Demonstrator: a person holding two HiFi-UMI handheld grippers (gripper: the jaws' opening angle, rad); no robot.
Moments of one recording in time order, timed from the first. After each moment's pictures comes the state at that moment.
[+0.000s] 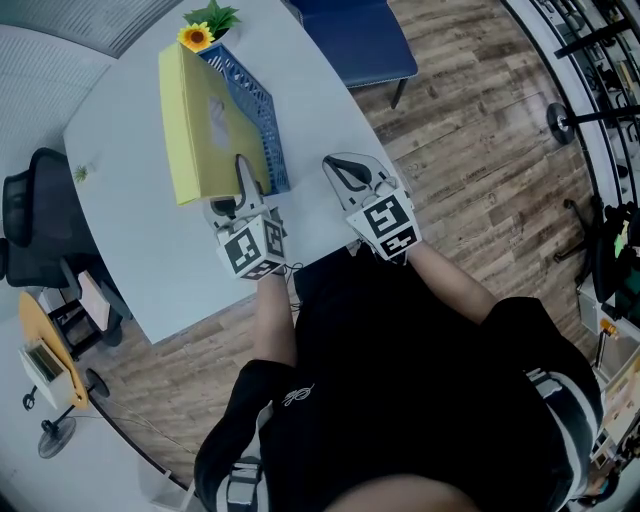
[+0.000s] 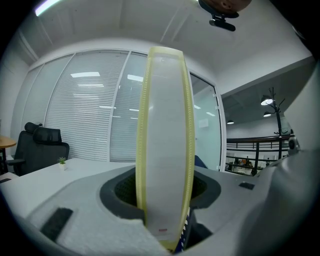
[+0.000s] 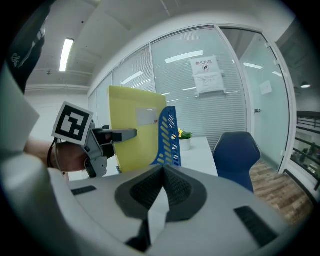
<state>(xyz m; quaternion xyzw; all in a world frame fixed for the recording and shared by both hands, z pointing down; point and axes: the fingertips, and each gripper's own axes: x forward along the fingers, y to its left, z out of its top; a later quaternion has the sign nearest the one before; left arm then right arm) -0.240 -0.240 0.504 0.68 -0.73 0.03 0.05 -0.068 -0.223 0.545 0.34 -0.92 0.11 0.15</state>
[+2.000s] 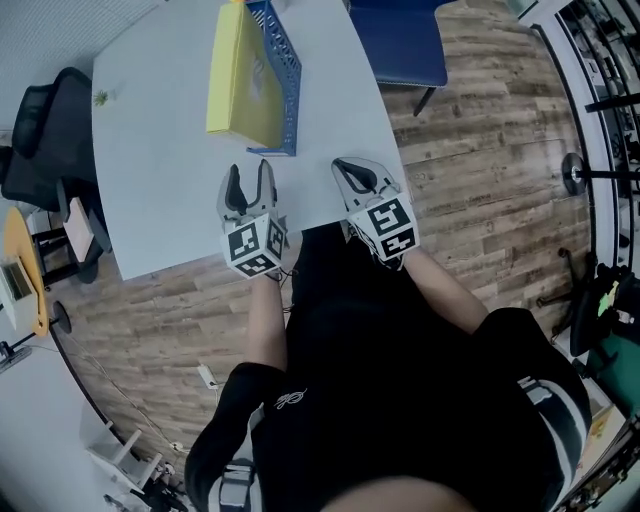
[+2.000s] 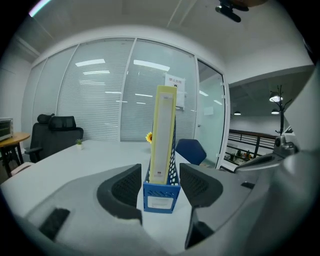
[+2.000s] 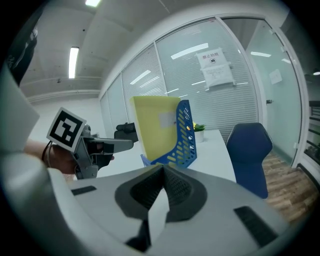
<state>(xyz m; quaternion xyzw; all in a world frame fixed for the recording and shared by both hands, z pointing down) -0.225 -0.139 0.549 0.65 -0.74 0.07 0.14 -0.064 -0.162 0.566 0.27 -0.94 0.13 0.16</state>
